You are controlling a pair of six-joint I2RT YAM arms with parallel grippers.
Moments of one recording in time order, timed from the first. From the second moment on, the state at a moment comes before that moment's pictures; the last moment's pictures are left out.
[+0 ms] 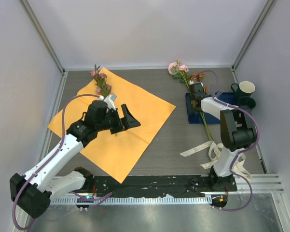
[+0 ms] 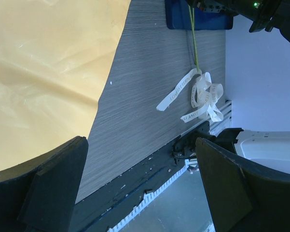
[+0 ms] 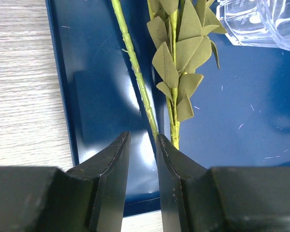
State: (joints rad) left arm -0.54 1.00 0.87 -0.45 0.31 -0.81; right arm 0.20 1.79 1.11 -0.31 0.35 0.08
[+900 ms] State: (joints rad) left arm -0.54 1.01 0.87 -0.45 0.31 -0.82; right arm 0.20 1.81 1.11 -0.28 0.39 0.05
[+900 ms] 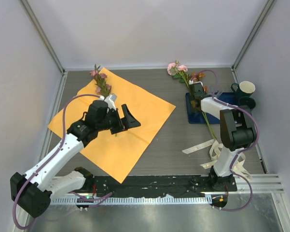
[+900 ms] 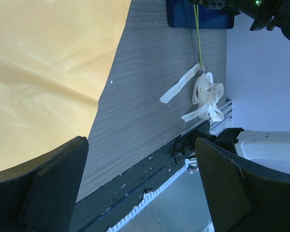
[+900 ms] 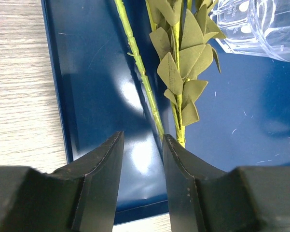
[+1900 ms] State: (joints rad) left arm -0.62 1.09 0.87 -0.38 0.32 -0.87; right arm 0.11 1.78 1.11 -0.25 0.20 0.10
